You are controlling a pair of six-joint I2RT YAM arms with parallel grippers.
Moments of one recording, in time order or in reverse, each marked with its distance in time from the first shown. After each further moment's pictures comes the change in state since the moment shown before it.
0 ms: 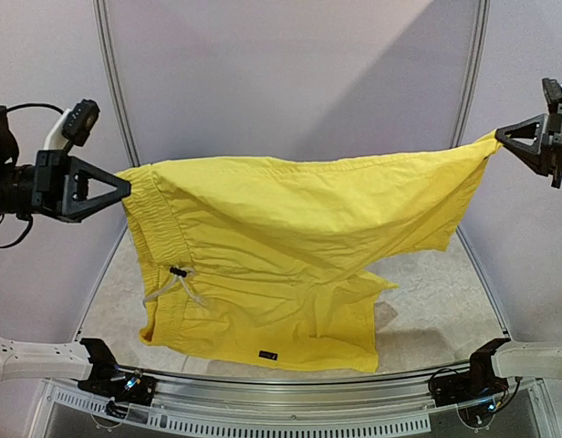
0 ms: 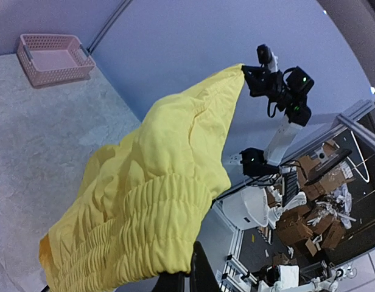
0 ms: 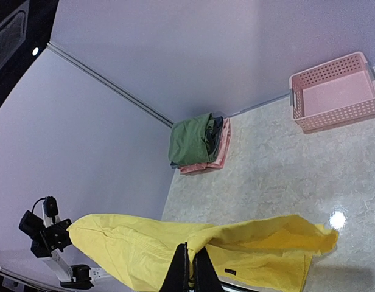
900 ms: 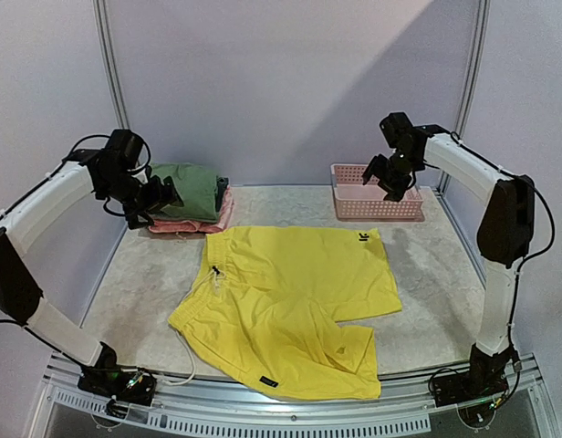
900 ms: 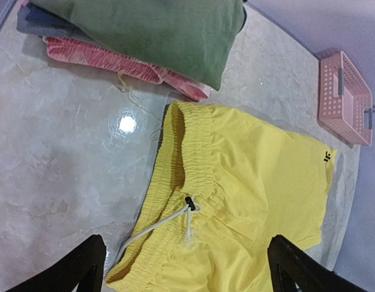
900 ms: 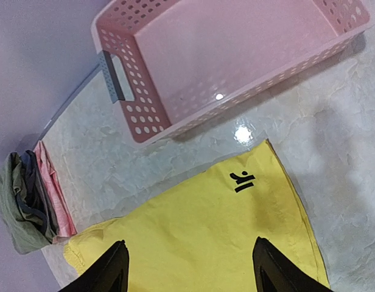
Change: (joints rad) left arm 0.507 0.569 -0.216 0.047 -0.418 0.071; right arm -0.003 1.028 0.007 0.306 0.296 0.134
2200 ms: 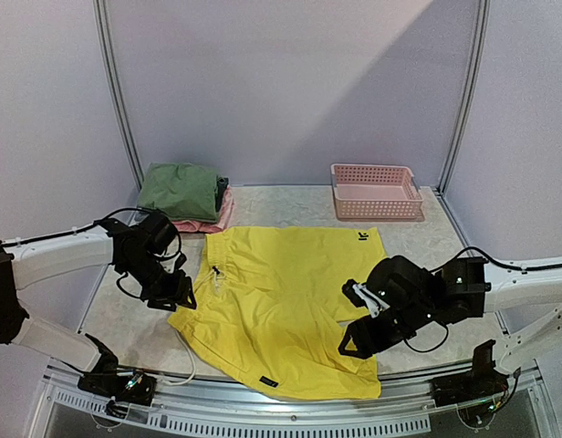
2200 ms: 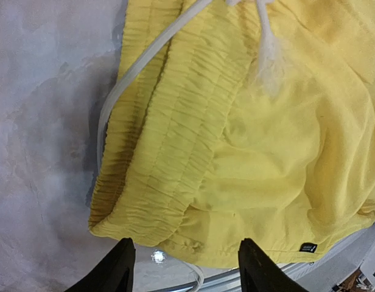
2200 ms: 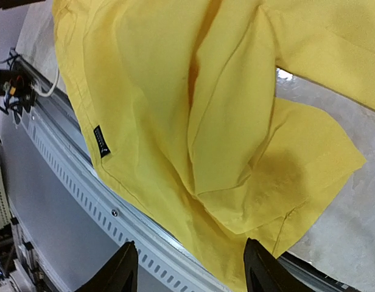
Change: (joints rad) left arm -0.285 -0.137 -0.568 0.079 0.072 0.096; right arm 0.829 -0.845 -1.201 0.340 -0.137 -0.109
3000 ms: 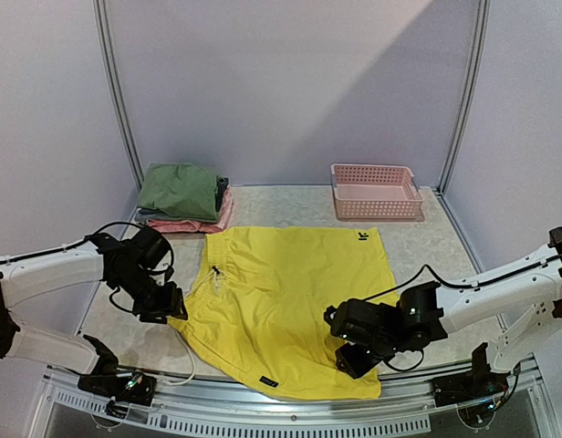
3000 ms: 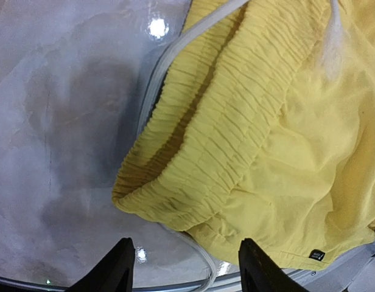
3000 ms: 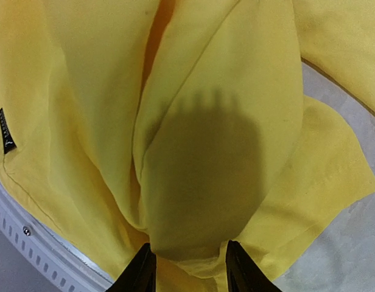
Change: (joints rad) left arm -0.014 -0.119 -0.133 0.000 -0.048 -0.142; right arm 0.167 0.256 0.019 0.028 0.246 -0.062
